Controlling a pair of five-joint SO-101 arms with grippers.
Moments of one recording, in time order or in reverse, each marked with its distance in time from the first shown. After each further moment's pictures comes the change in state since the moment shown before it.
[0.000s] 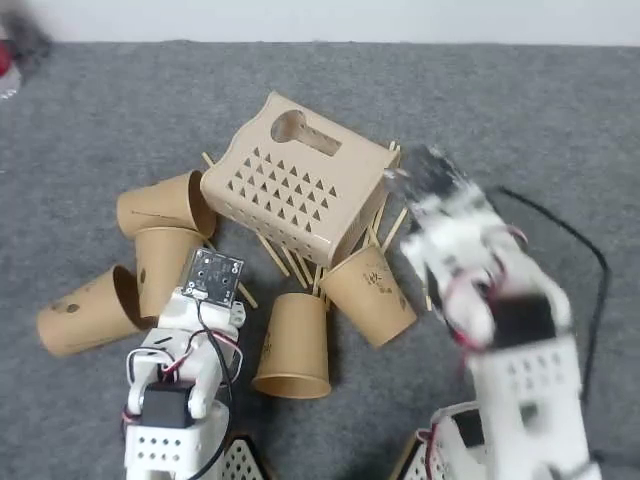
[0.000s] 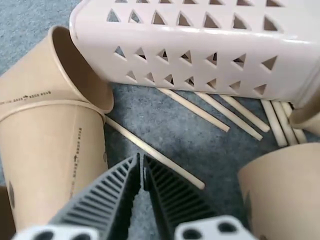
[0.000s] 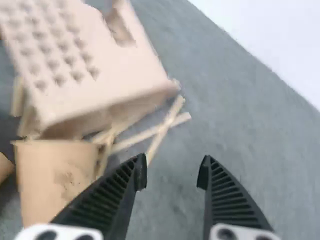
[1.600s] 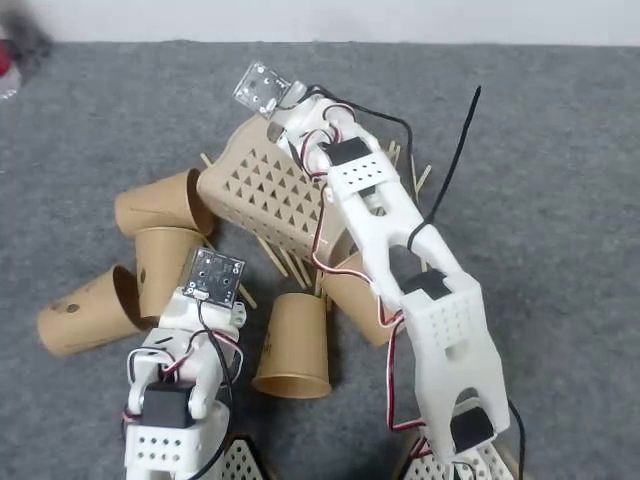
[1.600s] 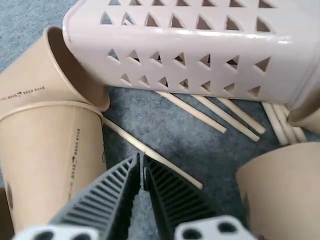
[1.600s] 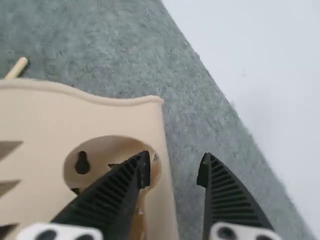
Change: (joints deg) left arm 0.4 0.0 0.0 0.0 0.0; right arm -10.9 91.6 -60.3 -37.5 12.0
